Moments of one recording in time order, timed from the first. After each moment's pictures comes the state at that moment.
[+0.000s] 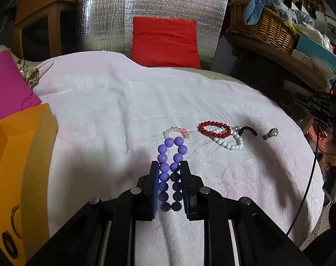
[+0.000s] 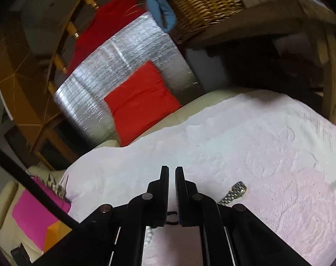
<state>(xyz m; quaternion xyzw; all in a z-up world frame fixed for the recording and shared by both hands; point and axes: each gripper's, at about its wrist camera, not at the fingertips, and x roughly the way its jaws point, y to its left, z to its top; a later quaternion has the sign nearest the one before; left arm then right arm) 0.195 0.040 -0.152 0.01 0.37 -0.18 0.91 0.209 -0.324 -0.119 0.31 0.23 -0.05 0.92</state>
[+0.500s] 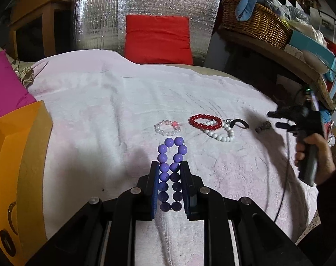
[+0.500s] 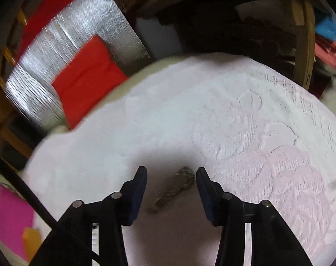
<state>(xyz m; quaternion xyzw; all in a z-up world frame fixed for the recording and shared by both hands) 0.188 0.031 -0.156 0.01 0.37 -0.20 0.91 0.267 -0.367 -0.197 0.30 0.37 -0.18 0.86</state>
